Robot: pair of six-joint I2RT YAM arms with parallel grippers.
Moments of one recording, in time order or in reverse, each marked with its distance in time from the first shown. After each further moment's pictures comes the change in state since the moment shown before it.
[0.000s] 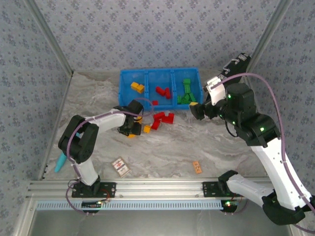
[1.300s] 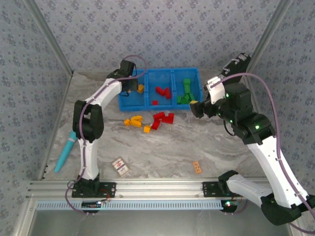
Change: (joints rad) left arm 0.229 0.377 0.795 0.051 -0.071 0.101; right arm -0.043 0.006 -0.070 0.065 -0.005 0.023
